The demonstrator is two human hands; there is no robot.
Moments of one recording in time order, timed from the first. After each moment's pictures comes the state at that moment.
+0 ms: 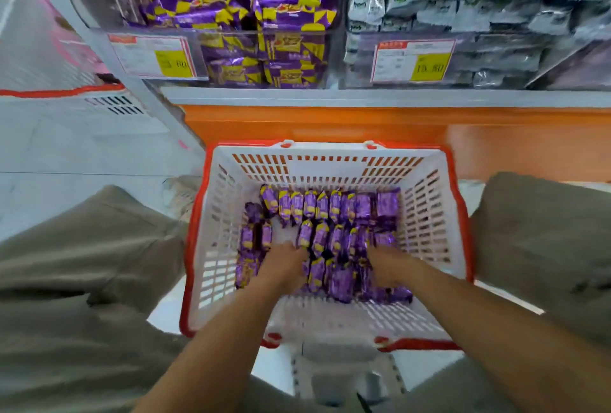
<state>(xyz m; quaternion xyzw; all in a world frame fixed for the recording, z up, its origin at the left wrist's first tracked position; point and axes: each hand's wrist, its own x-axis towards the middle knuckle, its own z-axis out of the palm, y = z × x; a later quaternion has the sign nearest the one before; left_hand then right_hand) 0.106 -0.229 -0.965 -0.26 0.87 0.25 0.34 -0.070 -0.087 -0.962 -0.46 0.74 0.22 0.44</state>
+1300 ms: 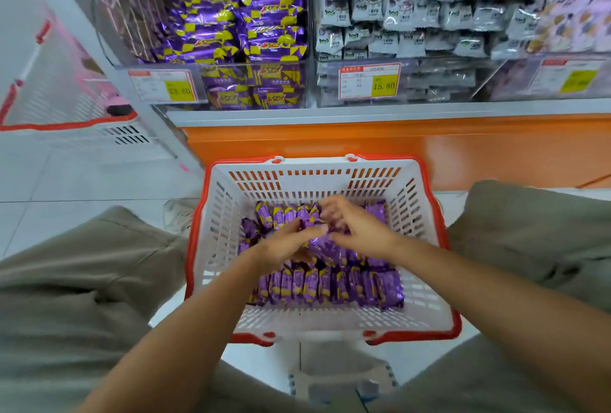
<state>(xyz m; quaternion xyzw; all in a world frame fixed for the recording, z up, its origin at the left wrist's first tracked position) 0.070 -0.238 -0.883 -0.39 0.56 0.72 0.14 -0.076 -0.120 -0.879 -0.48 0.73 -0.27 0.41</state>
